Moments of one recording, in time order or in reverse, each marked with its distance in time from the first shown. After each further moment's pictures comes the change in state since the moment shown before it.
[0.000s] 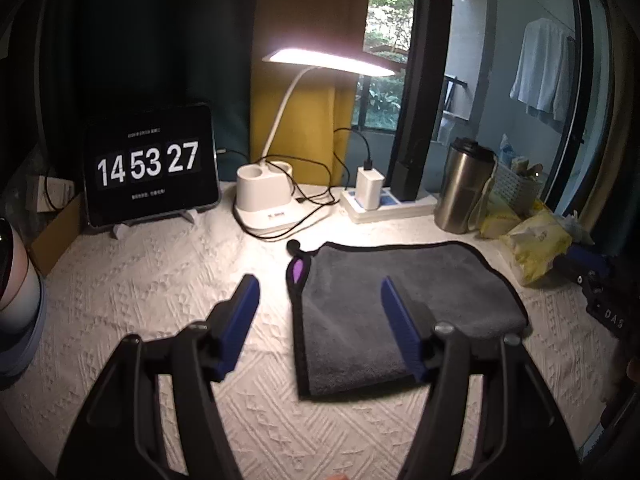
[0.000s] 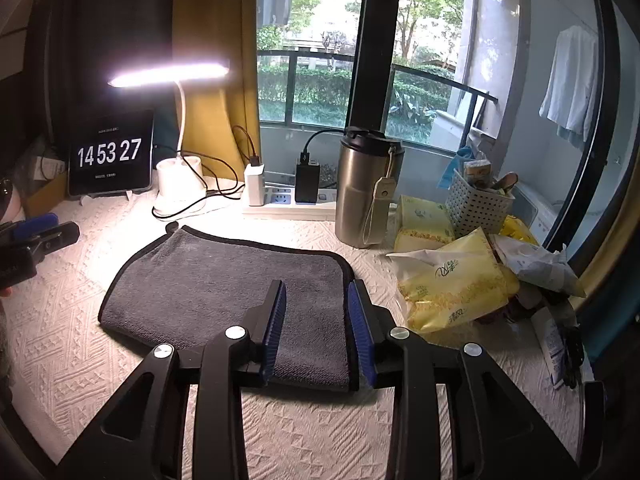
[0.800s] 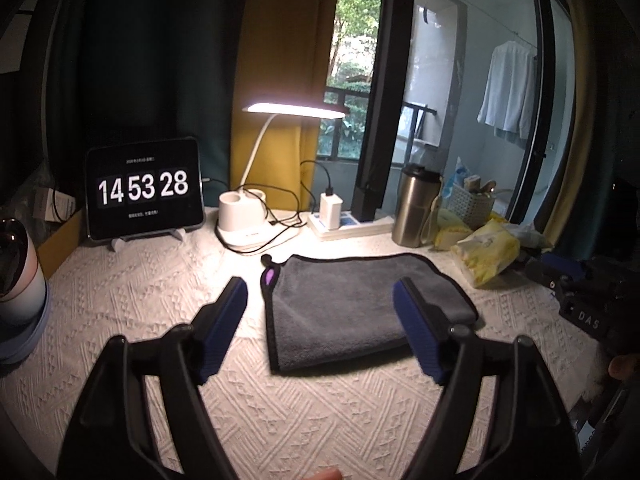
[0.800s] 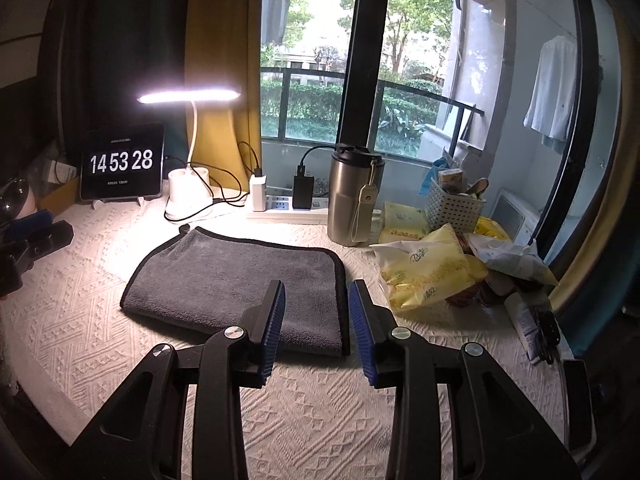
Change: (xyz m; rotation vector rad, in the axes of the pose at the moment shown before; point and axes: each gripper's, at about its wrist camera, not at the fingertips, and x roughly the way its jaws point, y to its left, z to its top) left arm -0.074 -0.012 -0.022 0.013 -0.129 -0.098; right arm -0.063 0.007 -0.024 0.004 -0.065 -0.031
